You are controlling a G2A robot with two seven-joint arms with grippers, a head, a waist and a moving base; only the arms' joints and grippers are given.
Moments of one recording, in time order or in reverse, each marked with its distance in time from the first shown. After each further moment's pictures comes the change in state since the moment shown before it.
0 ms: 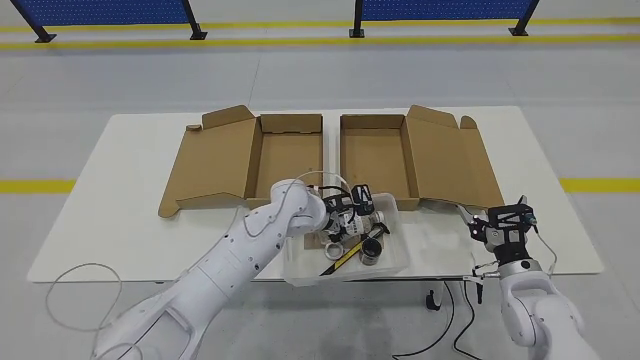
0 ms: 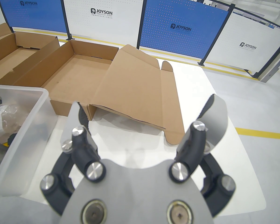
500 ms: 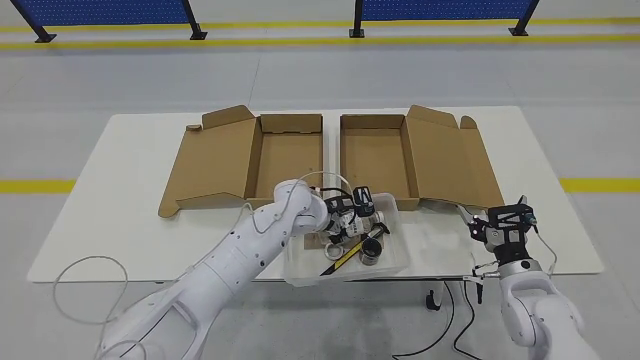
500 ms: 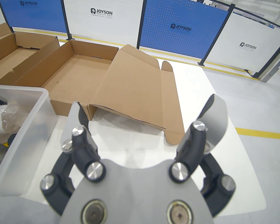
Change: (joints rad) left arm -0.027 -0.027 0.035 0.084 -0.003 -0.002 0.033; right arm 0.000 0.000 0.000 0.000 0.000 0.000 0.000
